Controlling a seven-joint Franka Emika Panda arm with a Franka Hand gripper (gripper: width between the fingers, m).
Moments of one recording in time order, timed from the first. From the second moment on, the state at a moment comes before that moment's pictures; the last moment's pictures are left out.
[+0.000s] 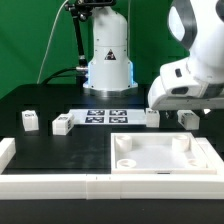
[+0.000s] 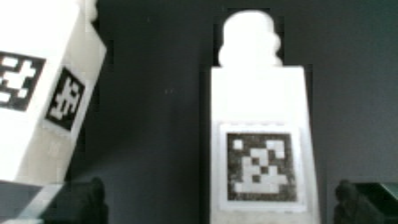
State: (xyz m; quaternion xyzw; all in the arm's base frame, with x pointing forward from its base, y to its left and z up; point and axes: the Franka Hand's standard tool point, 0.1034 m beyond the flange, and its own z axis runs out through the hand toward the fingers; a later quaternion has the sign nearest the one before) arm 0.374 0.170 0.017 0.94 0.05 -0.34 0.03
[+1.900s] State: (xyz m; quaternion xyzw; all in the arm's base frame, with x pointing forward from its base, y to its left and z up) arm 0.370 0.174 0.009 0.90 0.09 -0.42 0.02
